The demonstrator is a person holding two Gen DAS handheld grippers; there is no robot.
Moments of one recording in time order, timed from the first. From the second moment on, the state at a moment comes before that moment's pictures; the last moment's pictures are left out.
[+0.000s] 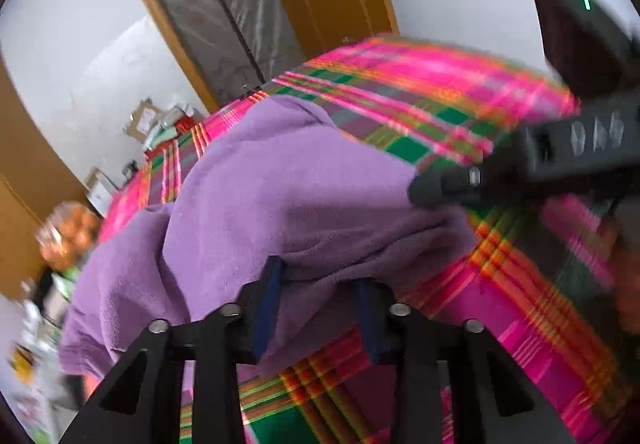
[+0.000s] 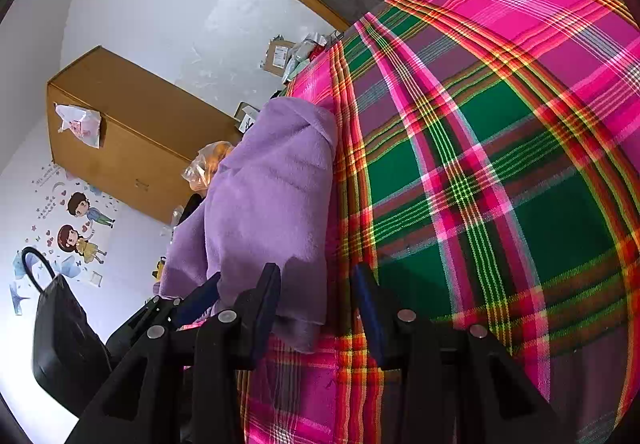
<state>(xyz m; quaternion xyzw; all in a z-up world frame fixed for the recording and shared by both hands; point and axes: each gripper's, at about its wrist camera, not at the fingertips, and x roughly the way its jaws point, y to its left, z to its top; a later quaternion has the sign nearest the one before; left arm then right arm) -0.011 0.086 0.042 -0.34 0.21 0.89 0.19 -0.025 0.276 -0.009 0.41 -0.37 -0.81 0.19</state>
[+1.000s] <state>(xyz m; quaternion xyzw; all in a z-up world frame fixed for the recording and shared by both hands) -0.055 -0.058 0.111 -0.26 -0.05 0.96 0.05 -0.030 0.233 0.013 0.43 -0.26 -0.85 0.18</state>
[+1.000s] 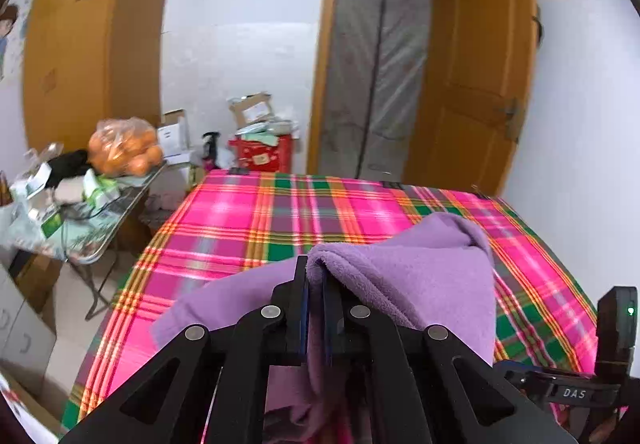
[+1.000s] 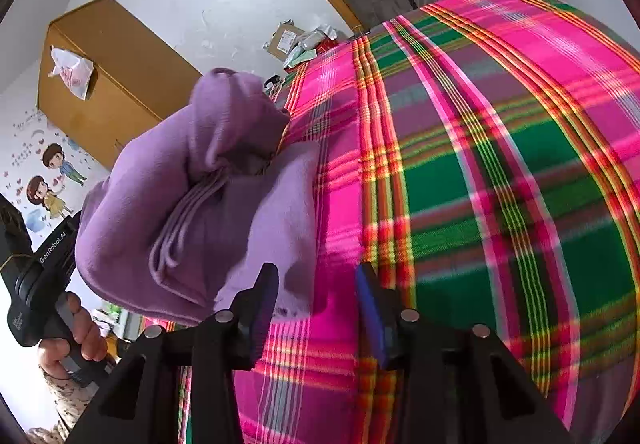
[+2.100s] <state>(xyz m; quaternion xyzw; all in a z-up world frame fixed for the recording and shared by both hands) -0.062 -0.142 0.055 -0.31 -0.14 0.94 -0.02 -0.017 0.061 0.033 0.41 -0.03 -0.87 0.29</state>
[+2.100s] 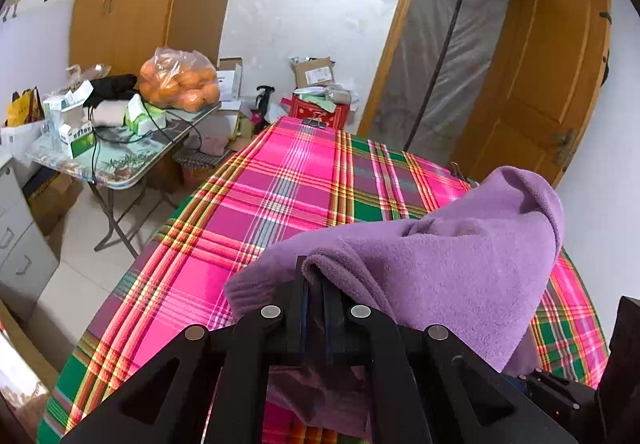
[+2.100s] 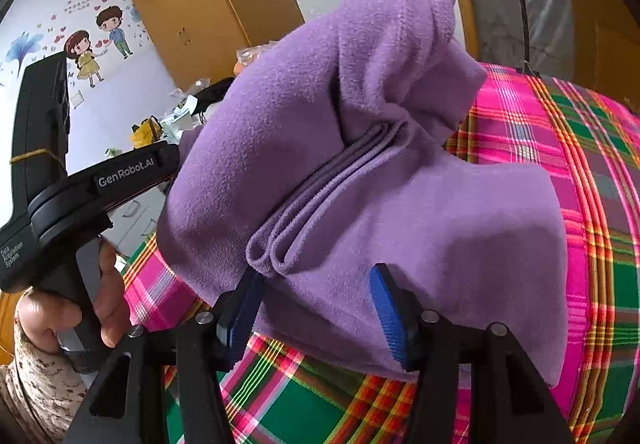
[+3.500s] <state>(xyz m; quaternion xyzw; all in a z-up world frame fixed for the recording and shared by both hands) -0.032 -0.094 0.102 -0.28 -0.11 0.95 0.03 -0.003 0.205 0.084 0.31 -0.12 -0.93 0.13</state>
